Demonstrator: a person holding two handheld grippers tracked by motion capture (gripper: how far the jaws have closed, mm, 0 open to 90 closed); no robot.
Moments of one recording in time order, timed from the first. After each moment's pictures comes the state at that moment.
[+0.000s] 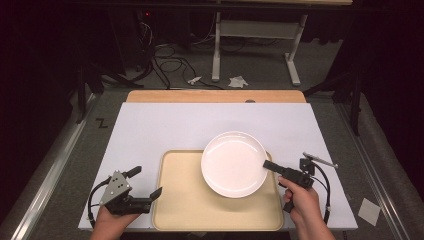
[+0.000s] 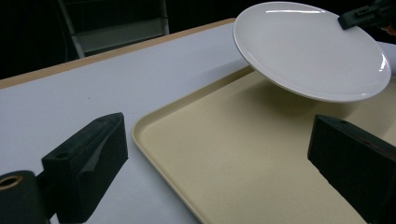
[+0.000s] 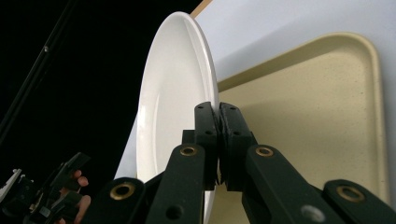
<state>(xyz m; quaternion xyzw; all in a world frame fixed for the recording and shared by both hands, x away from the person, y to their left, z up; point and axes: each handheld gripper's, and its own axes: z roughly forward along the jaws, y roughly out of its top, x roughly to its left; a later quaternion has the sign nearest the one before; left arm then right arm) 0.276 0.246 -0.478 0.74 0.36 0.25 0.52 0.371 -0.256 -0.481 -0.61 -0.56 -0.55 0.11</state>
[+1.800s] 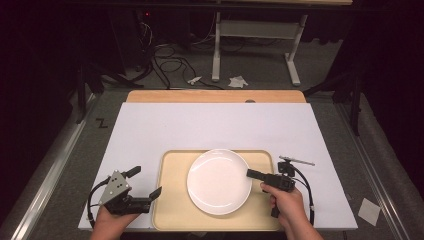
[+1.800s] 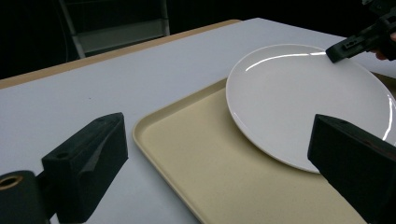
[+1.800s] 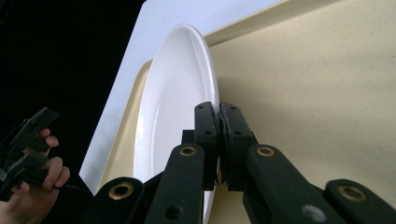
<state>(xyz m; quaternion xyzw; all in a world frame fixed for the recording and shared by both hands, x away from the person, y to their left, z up) 0.275 0.247 -0.478 0.73 0.36 0.25 0.52 0.371 -0.212 -0.497 -0.59 -0.64 -0.49 0.12</state>
